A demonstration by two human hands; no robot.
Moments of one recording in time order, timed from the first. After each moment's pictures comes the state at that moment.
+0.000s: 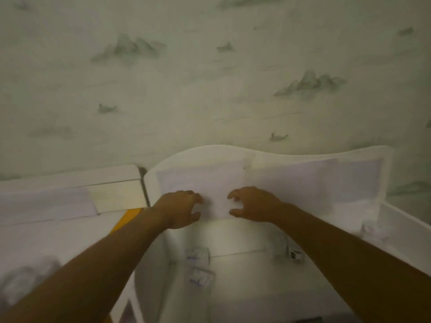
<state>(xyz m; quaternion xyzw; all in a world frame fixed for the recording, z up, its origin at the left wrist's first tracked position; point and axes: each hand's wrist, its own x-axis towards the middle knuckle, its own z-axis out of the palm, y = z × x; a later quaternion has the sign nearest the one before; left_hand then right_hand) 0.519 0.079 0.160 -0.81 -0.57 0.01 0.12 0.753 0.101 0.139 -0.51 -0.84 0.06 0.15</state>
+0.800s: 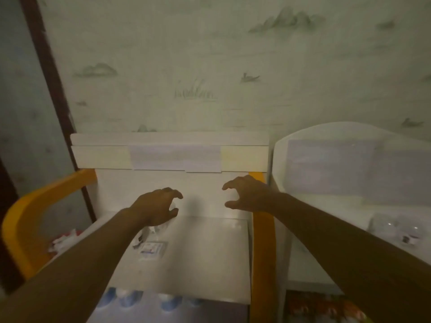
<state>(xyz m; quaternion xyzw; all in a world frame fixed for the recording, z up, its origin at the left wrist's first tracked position) 0.099 -0.089 0.109 -0.72 -0.69 -0.04 0.07 0.366 -0.010 0.125 -0.42 -0.90 0.02 0.10</state>
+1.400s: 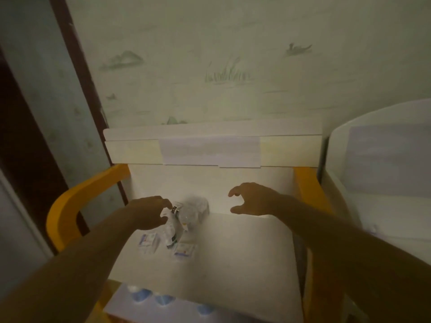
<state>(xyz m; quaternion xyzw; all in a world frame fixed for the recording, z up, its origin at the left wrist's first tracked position) -0.018 -0.077 0.089 -0.65 -0.76 0.10 0.03 0.264 0.041 0.088 -0.37 -0.92 0.10 0.06</state>
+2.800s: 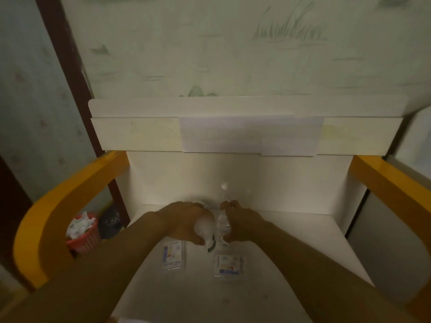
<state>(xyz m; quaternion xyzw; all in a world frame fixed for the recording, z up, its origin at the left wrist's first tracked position) -0.129 0.009 0.019 -0.82 -0.56 0.06 -0.08 0.058 0.065 -0.033 -0.47 -0.87 0.12 0.01</state>
